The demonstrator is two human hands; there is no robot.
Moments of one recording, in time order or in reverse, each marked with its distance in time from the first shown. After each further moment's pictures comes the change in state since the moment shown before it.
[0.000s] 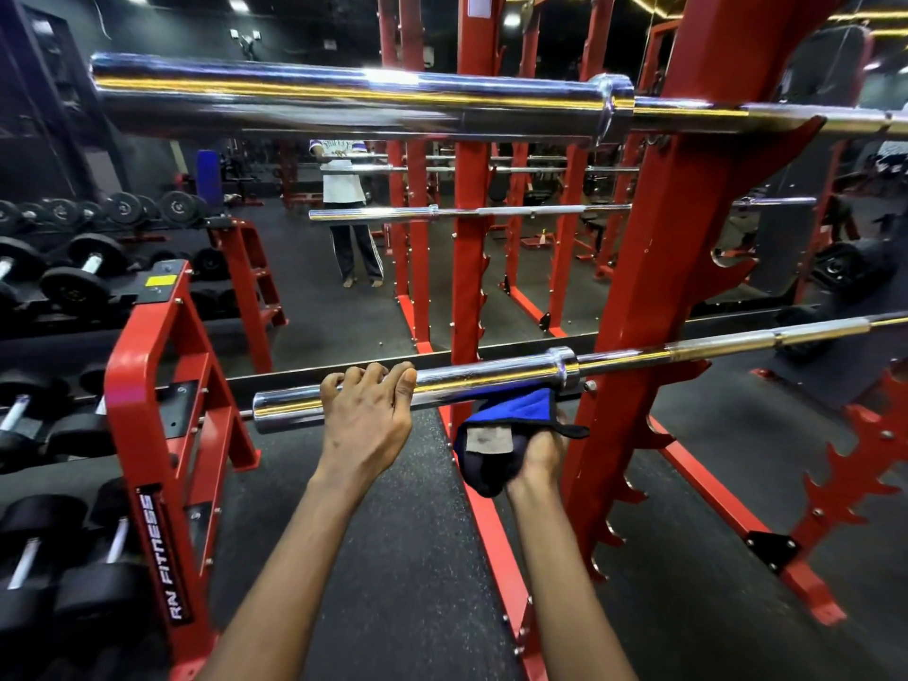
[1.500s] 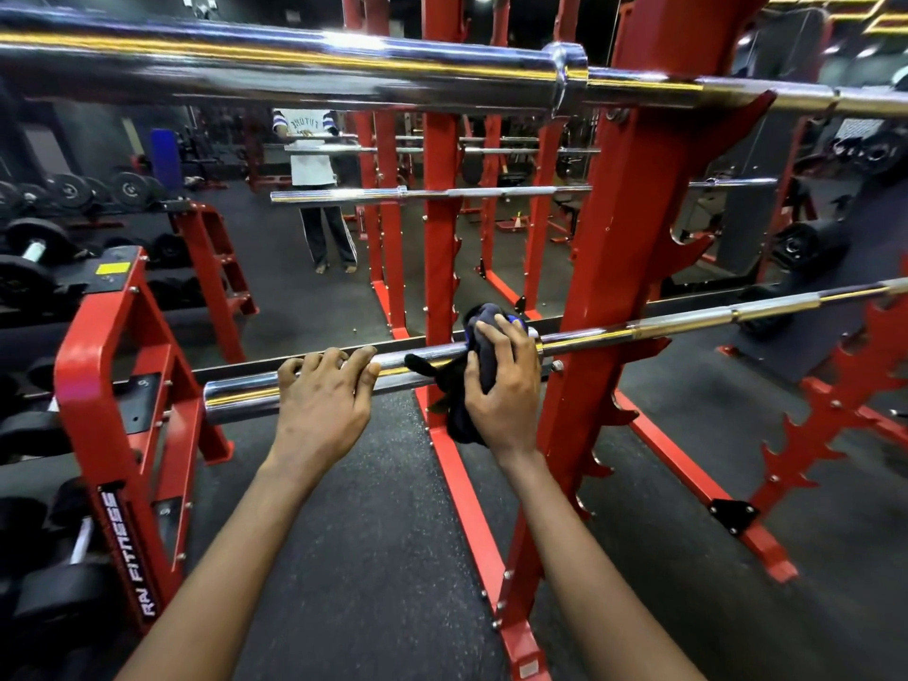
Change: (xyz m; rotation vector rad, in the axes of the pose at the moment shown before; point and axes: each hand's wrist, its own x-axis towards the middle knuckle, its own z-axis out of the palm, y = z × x) left_hand 0.003 -0.007 0.007 0.091 0.005 0.063; right_hand 0.009 -0.038 0.003 -1.246 -0.218 -1.320
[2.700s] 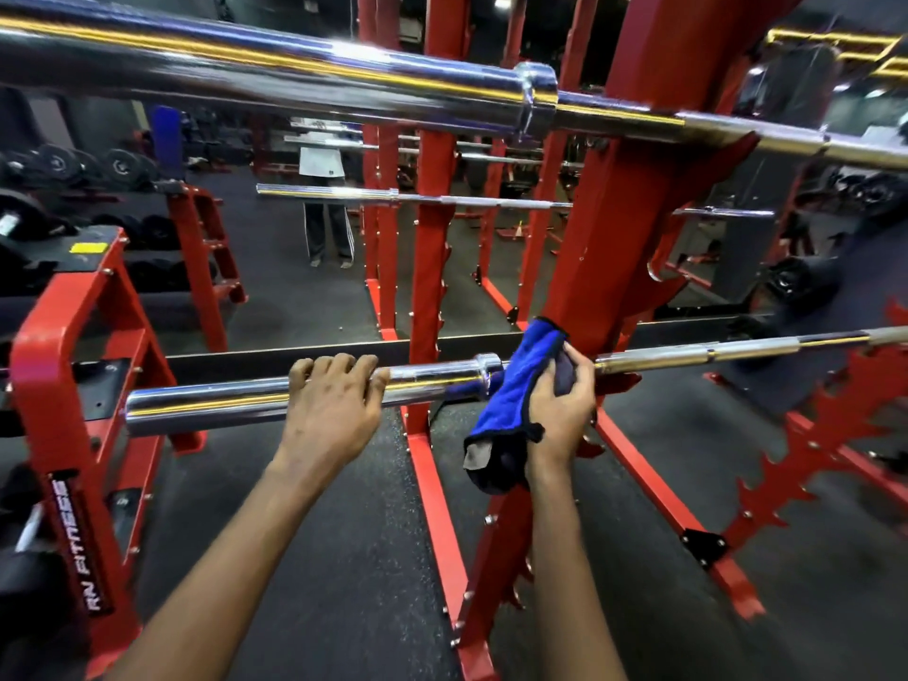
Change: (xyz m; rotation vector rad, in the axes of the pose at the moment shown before) left_hand 0.025 0.072 0.014 -0.053 -0.050 -0.052; right_hand 0.055 0.045 -0.064 0.343 0.245 0.661
